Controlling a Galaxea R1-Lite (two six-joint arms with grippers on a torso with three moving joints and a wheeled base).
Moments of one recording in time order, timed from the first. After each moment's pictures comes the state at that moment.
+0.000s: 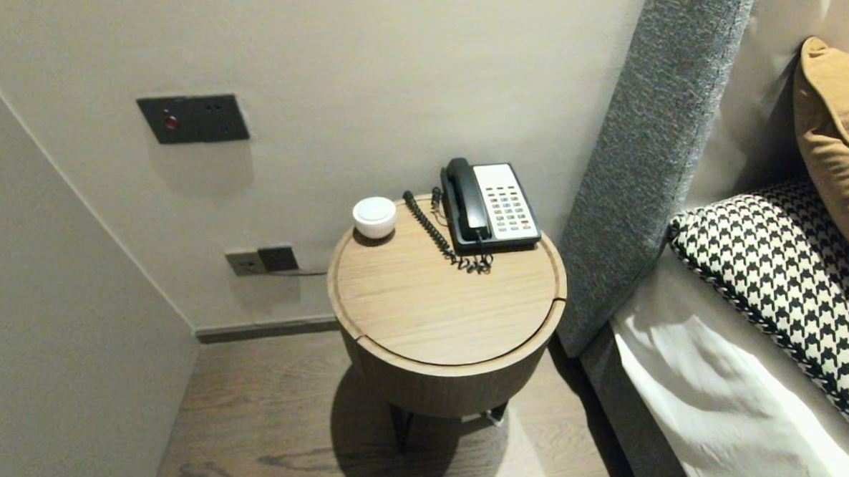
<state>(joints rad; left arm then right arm) 0.00 0.00 0.00 -0.03 0.01 -0.04 0.01 0.00 0.00 -0.10 -0.02 0.02</state>
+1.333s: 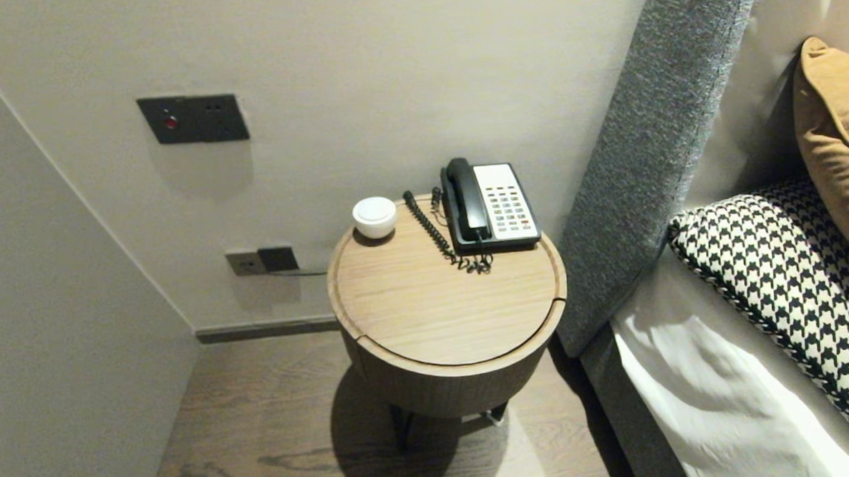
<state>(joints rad) 0.00 0.00 0.00 0.01 0.00 0.09 0.01 0.00 0.00 -0.10 -0.02 0.02</state>
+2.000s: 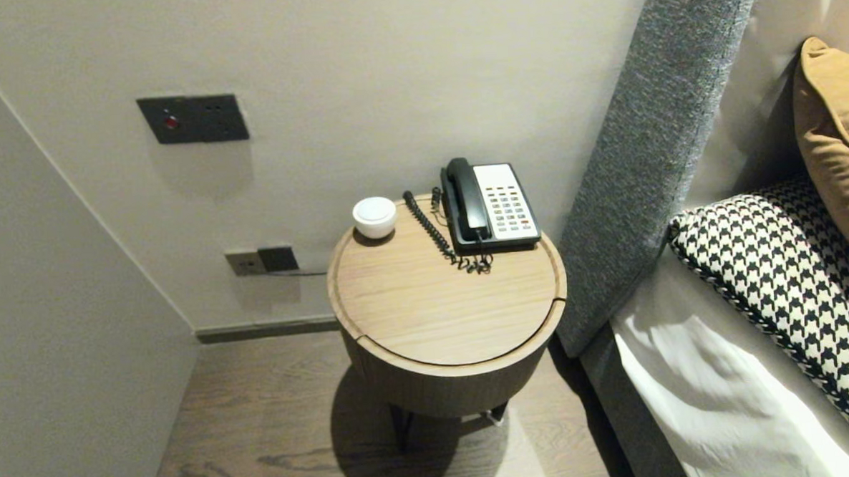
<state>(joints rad) 0.00 0.00 0.00 0.00 0.00 0.09 0.01 0.00 0.00 -0.10 -0.02 0.02</state>
